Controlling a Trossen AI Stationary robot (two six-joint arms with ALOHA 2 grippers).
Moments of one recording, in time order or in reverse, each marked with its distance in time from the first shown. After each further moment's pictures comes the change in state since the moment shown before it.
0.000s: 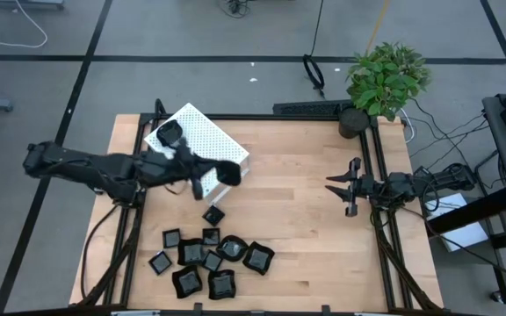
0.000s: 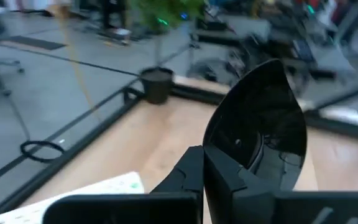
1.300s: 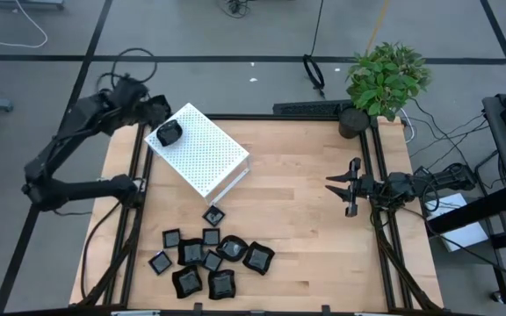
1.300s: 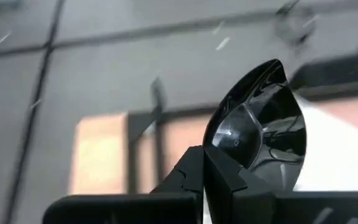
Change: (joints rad) left arm 0.951 0.078 0.546 -1.201 -0.012 -0.289; right arm 0.000 0.003 0.000 0.003 0.000 0.000
